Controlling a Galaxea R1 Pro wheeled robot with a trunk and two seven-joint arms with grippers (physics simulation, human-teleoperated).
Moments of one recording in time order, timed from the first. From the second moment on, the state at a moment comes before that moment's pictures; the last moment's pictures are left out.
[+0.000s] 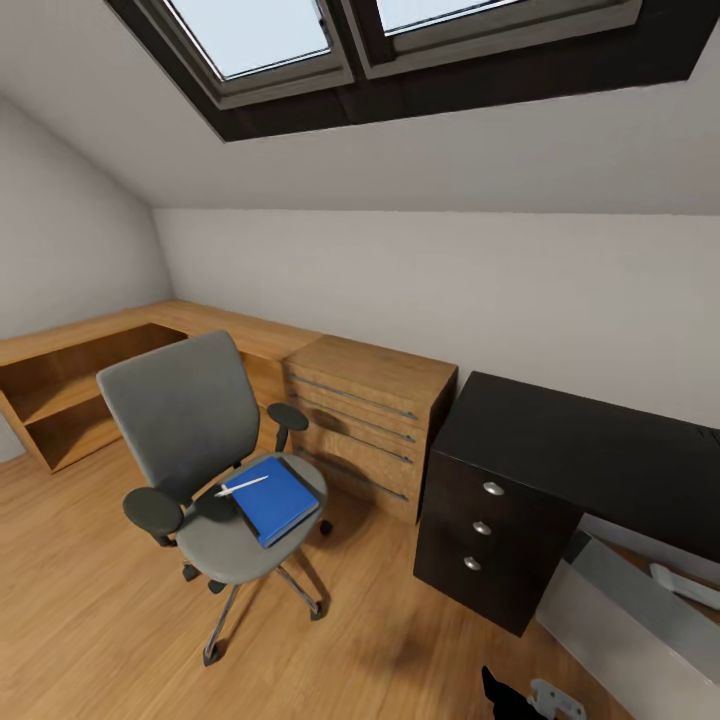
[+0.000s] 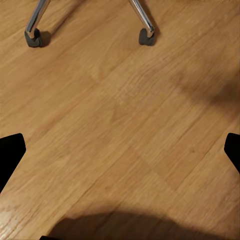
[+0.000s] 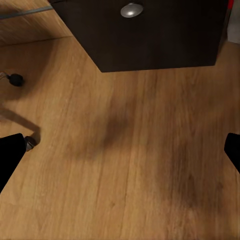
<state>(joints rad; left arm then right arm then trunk) -0.21 -0.08 0.17 -0.28 0.09 -0.29 -0.01 -0.44 -0.06 -0.33 0.02 -0.26 -0.44 0.27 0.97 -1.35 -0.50</state>
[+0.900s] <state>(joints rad) -0.21 -0.08 0.17 -0.28 0.09 -0.36 -0.01 -0.44 -0.05 -0.33 0.02 -0.22 -0.44 0.20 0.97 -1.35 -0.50</state>
